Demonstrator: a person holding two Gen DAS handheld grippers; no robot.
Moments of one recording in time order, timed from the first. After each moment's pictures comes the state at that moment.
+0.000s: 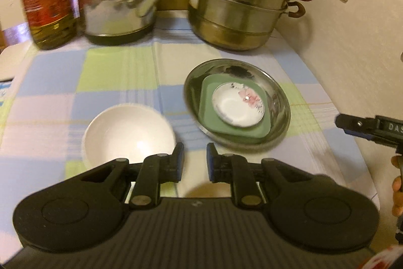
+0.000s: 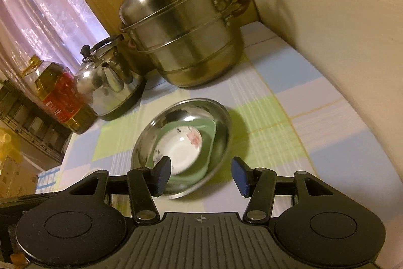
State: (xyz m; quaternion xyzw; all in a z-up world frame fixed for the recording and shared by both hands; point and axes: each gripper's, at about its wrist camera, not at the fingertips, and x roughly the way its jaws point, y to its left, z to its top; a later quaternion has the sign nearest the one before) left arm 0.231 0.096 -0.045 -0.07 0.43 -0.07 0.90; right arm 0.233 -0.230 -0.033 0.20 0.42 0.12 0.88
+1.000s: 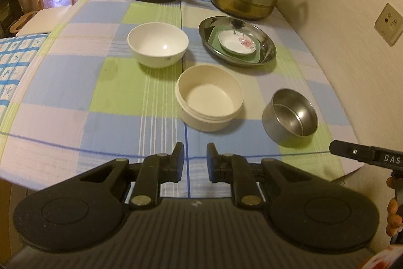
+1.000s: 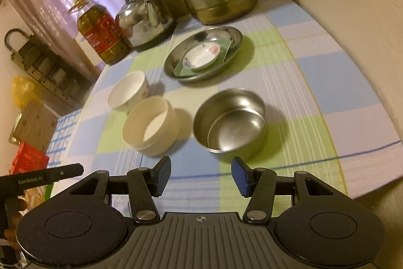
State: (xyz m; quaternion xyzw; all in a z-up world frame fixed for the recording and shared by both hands) left arm 0.027 0.069 -0.043 -0.11 0.44 0.00 0.89; right arm 0.052 -0.241 -0.031 0.15 0.47 0.20 0.85
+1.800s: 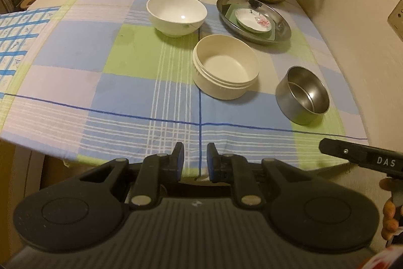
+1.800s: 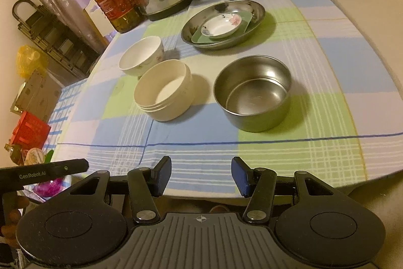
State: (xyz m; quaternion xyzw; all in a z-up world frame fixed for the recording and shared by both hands) left arm 0.008 0.077 -0.065 -0.14 0.48 0.02 0.87; right arm 0.042 -0.203 -0.049 0.11 0.50 0.23 0.83
